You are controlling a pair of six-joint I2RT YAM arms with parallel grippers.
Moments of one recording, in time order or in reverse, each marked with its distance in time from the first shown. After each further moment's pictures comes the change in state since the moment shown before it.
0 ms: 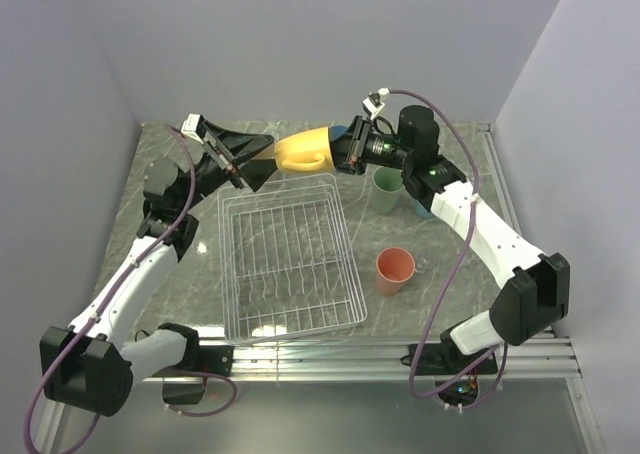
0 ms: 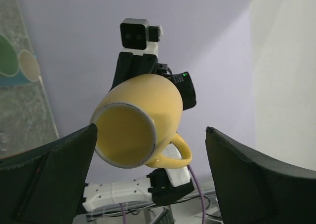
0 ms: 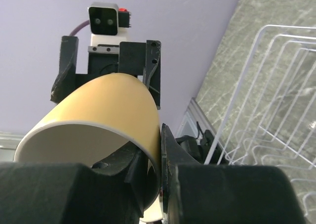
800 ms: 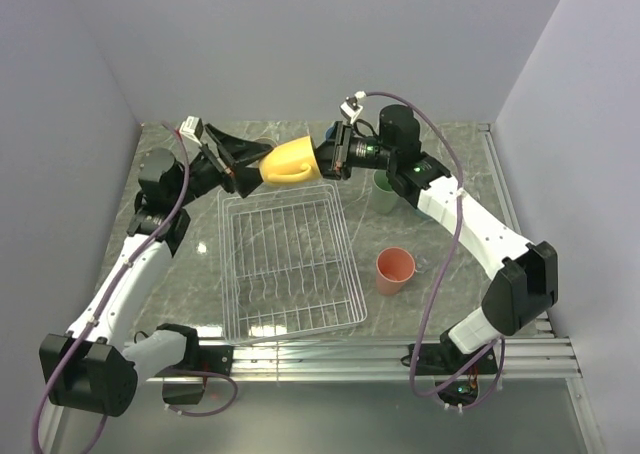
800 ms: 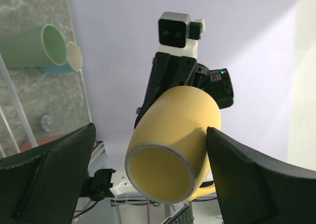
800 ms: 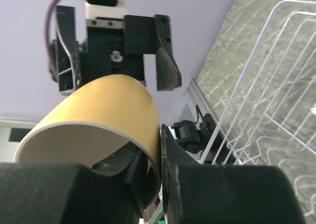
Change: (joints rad) left arm 0.076 -0.008 0.092 -0.353 0.075 0.234; right arm 0.059 0.069 0.076 -0.075 -0.035 -0.055
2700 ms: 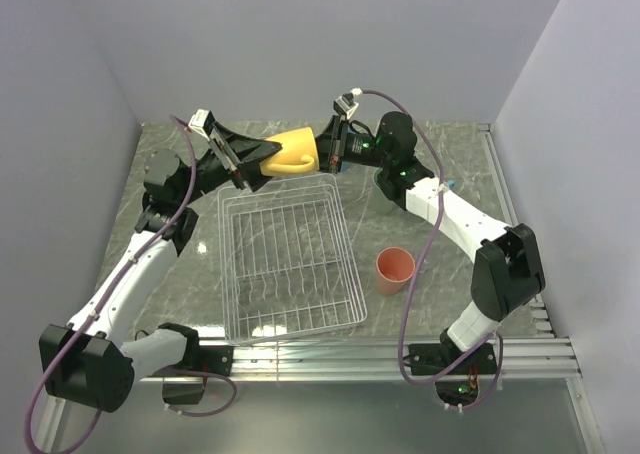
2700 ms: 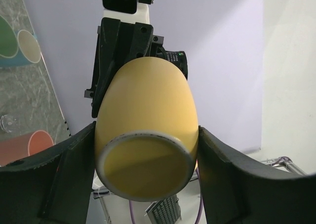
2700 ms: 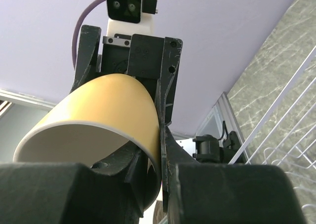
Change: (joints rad) left arm -0.072 0.027 -0.017 0.230 0.025 -0.161; right arm -0.004 0.098 -0.105 0.518 -0.082 0.250
